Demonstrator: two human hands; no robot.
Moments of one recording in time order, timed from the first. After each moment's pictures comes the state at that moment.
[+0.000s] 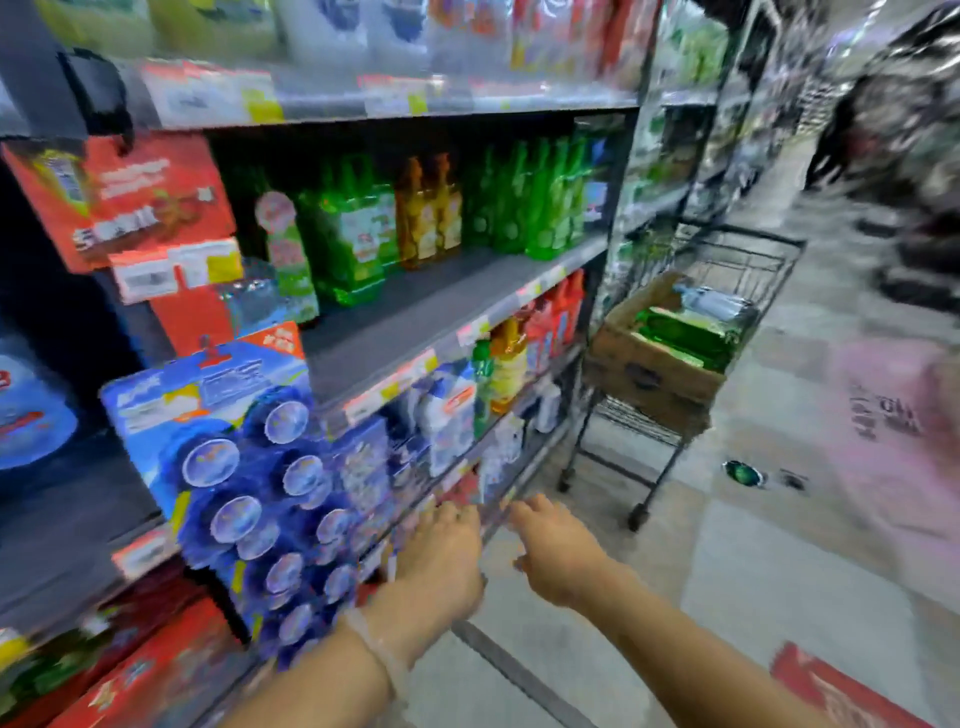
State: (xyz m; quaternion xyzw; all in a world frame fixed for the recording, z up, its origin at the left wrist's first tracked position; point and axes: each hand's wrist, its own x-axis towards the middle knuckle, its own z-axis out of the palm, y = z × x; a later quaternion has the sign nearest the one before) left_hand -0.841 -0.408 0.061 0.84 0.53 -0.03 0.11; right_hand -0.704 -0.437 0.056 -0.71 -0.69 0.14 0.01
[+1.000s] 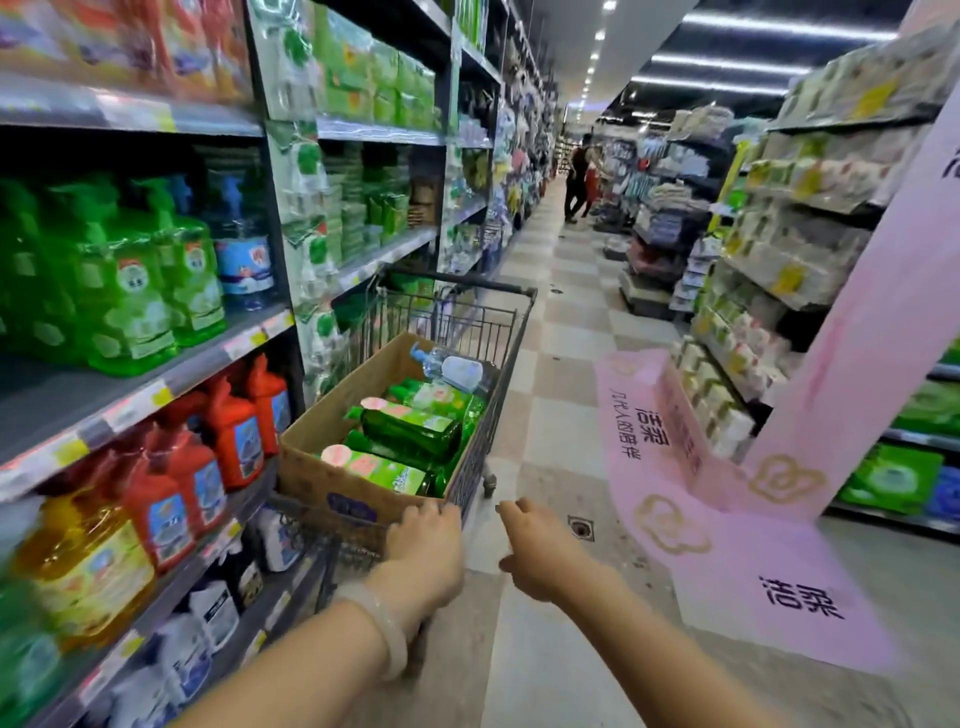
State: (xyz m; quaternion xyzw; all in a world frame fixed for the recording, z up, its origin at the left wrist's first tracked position) left_hand -0.233 -0.245 0.077 0.92 0.37 -0.06 0.10; right_hand -0.123 -0.329 0.074 -0.85 -0.51 0.10 0.02
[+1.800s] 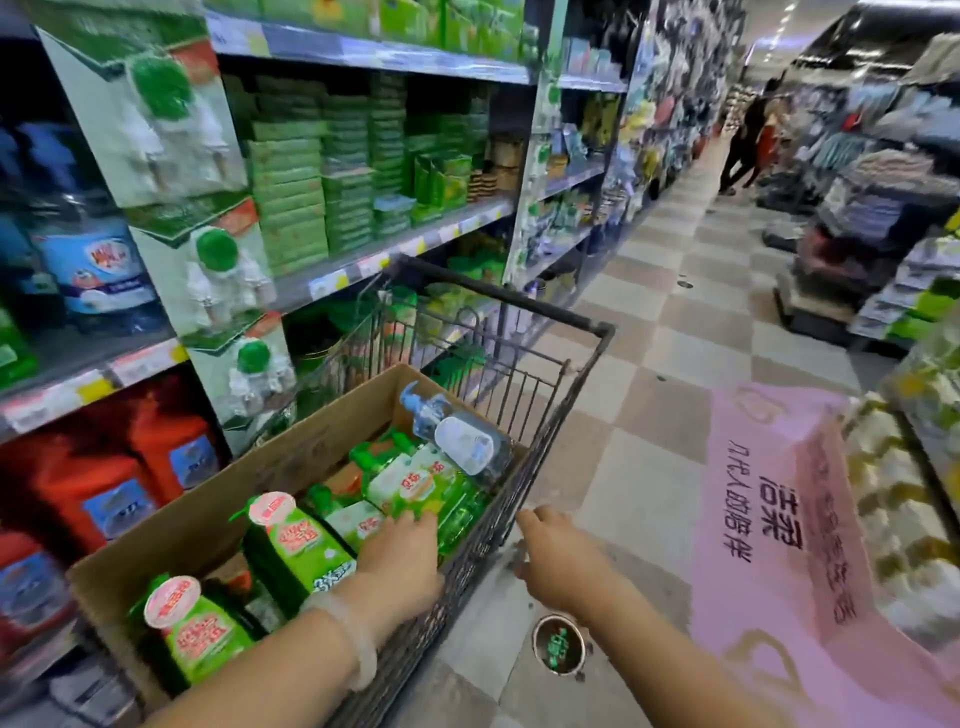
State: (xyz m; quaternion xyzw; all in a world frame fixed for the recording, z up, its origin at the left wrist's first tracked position) left_hand 0.120 0.017 0.031 0.84 0.50 -0.09 0.16; right_hand 0.285 -0.050 0.033 -0.77 -0.62 0.15 -0.02
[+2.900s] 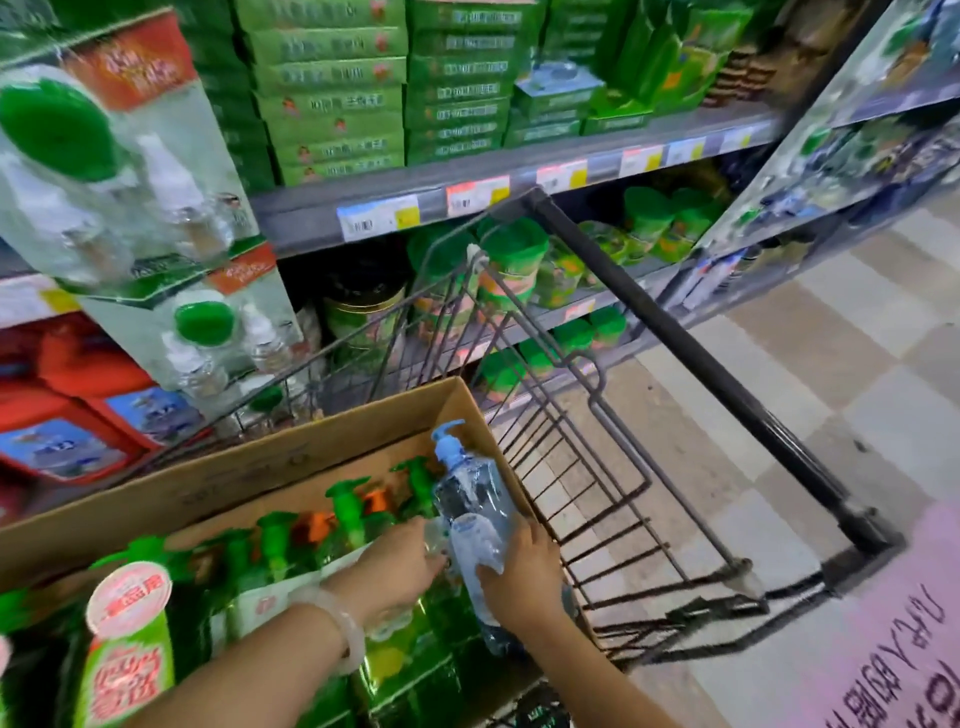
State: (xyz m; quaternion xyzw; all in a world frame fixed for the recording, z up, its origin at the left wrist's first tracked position) left_hand 0.229 0.281 -0.105 0.61 0.68 -0.06 0.41; right_hand 0.383 0.263 -0.100 -0.72 -0.63 0.31 -0.02
